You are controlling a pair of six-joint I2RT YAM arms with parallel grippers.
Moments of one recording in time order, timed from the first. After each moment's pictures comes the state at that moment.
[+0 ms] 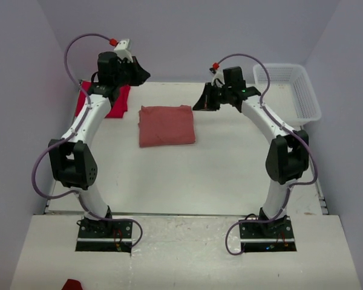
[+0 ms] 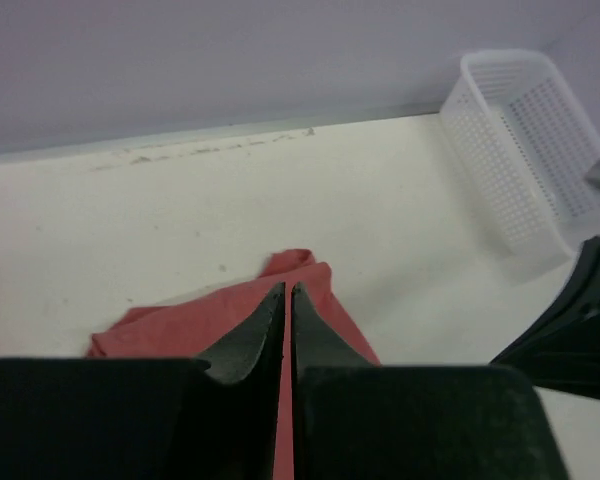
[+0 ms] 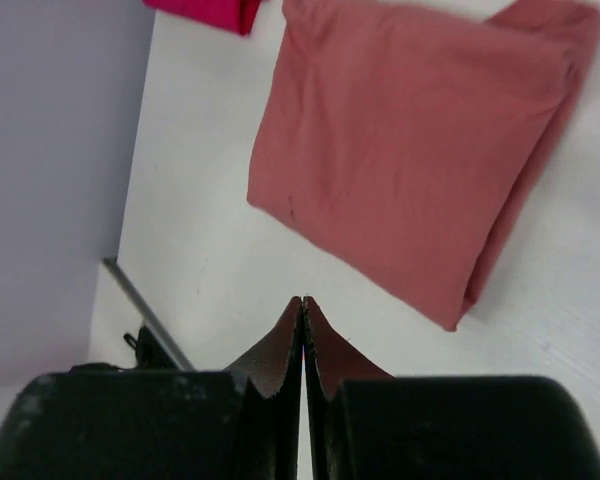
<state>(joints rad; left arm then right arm) -0.14 1.79 1.67 -0.16 0.38 -0.33 0.32 1.90 1.75 -0.53 -0.56 0.46</state>
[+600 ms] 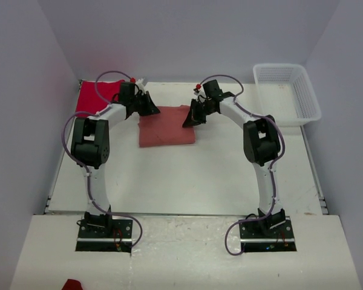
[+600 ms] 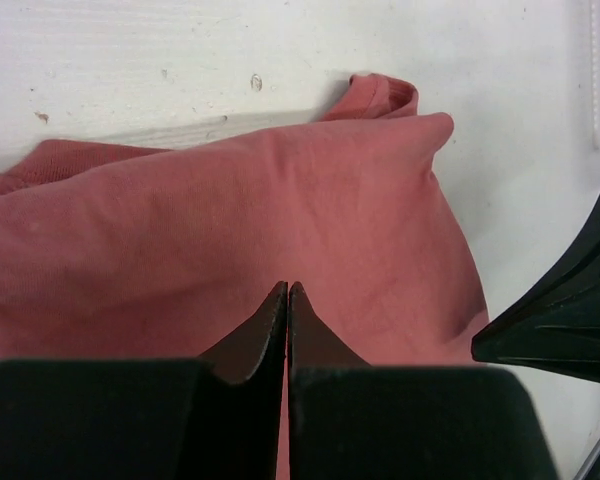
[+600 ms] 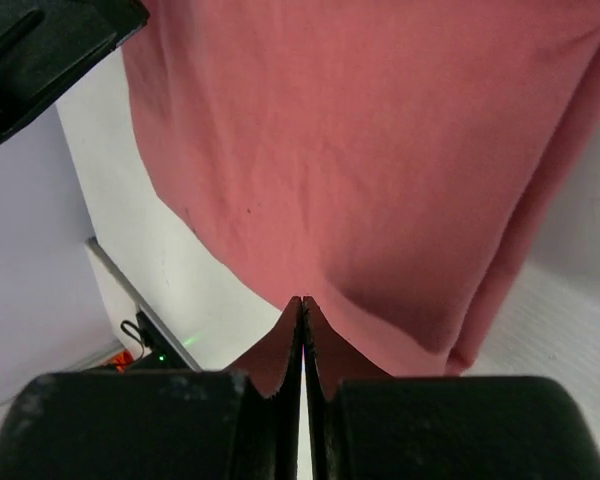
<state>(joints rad) -0.15 2.12 1.52 -0.11 0.52 -0.40 0.39 2.30 1.88 -0.58 -0.65 0.54</state>
